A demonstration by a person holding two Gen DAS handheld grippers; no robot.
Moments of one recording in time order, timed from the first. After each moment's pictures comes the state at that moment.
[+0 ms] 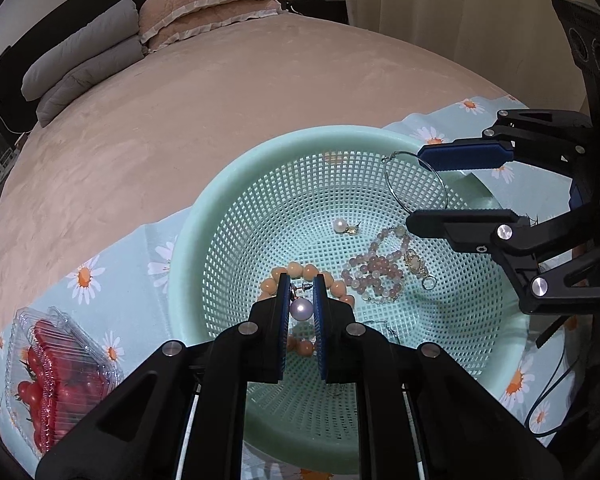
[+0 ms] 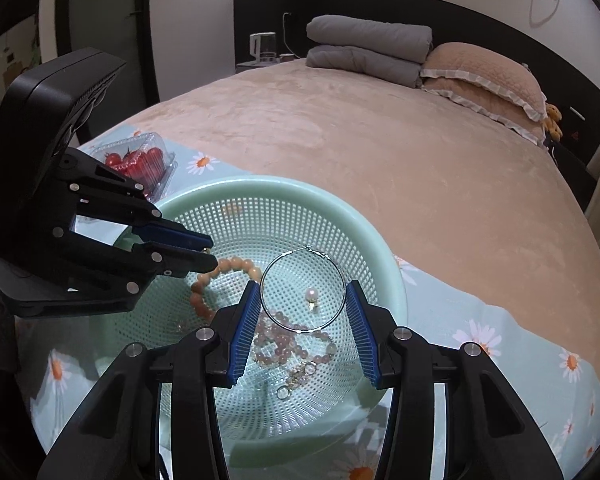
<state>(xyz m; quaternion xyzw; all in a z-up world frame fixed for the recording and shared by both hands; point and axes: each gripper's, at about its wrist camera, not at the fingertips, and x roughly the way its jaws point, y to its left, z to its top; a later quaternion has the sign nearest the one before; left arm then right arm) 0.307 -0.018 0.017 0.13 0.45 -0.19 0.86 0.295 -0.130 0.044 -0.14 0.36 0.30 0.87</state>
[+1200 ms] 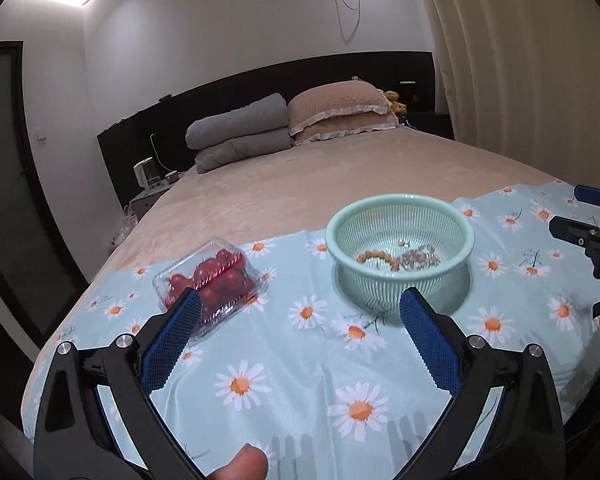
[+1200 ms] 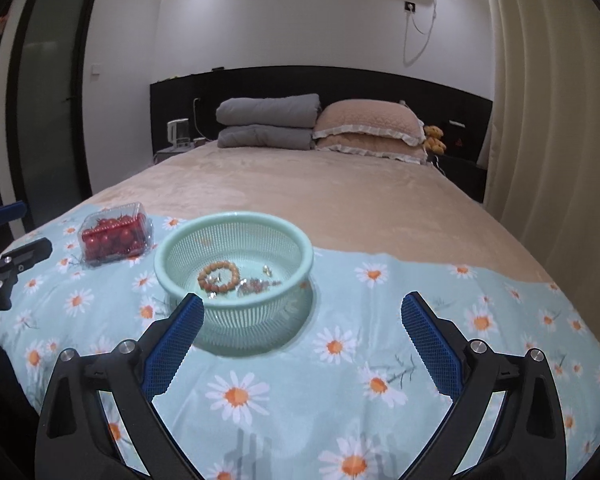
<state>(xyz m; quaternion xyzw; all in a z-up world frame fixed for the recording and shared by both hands) 0.055 0.025 0.078 0.10 0.24 0.04 0.96 0.092 -0.220 0.076 -0.04 0.25 0.12 0.96</state>
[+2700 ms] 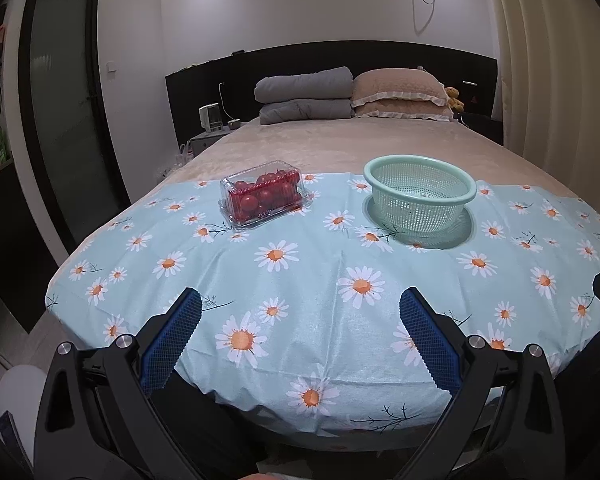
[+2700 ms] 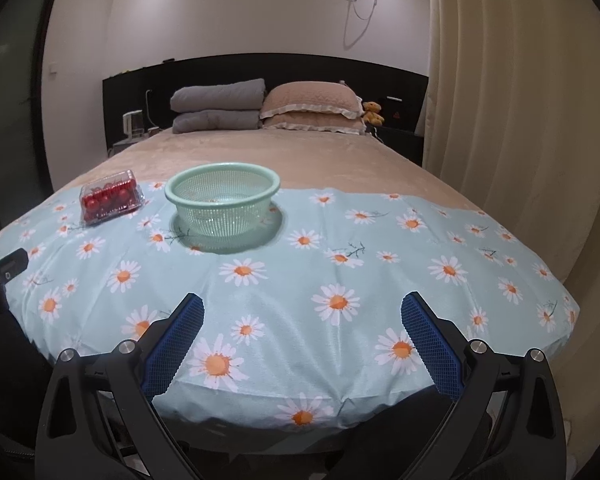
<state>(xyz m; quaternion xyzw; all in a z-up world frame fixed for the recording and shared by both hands) -0.080 0.020 0.064 0.01 0.27 0.15 0.95 -0.064 -0.214 0.070 -0.03 0.26 0.02 0.96</state>
